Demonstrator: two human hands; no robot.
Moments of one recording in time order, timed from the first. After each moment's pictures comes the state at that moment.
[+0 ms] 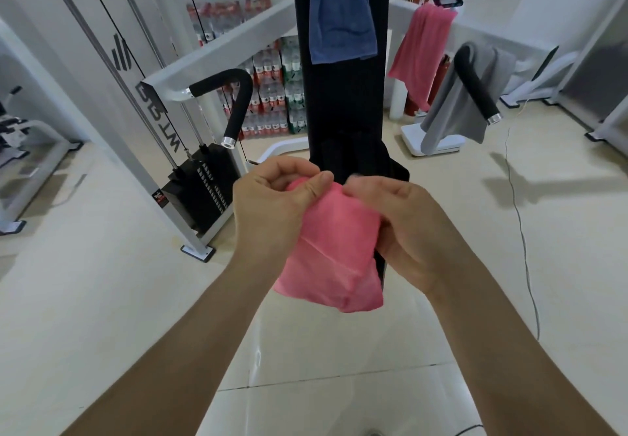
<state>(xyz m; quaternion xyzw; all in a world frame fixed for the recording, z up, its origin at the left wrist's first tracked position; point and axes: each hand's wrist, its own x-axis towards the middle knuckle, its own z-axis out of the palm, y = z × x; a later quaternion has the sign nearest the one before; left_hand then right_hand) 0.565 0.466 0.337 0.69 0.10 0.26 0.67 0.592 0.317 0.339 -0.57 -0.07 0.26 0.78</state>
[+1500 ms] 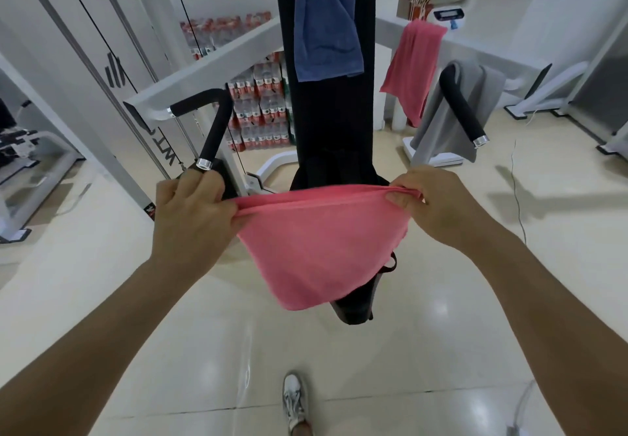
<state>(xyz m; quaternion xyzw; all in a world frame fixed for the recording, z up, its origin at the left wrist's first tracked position) 0.612 0.529 0.304 0.95 -0.01 0.27 -0.15 0.731 0.221 0.307 -0.90 -0.31 -0.04 0.31</state>
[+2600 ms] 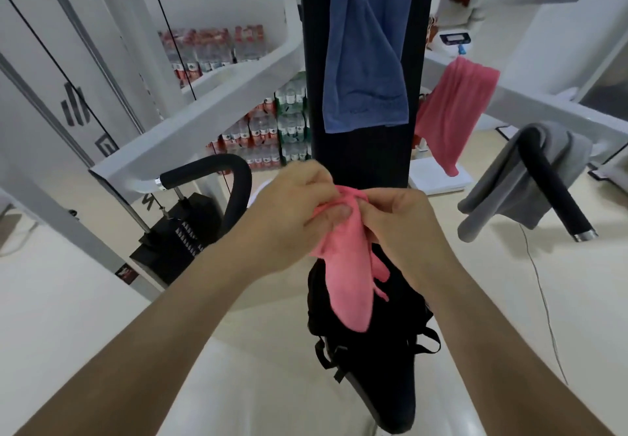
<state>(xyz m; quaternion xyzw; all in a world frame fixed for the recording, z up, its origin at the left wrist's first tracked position) 0.848 0.618 0.350 0.94 -0.20 0.16 0.21 0.871 0.447 0.331 -0.73 -0.12 0.08 0.67</state>
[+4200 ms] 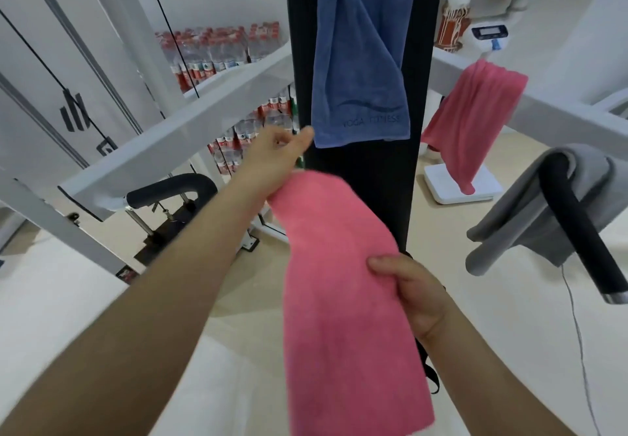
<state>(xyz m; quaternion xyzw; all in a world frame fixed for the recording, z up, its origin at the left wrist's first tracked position) 0.995 0.594 0.346 0.85 0.19 0.07 0.48 0.952 0.385 0.263 -0.37 -0.06 0.48 0.79</state>
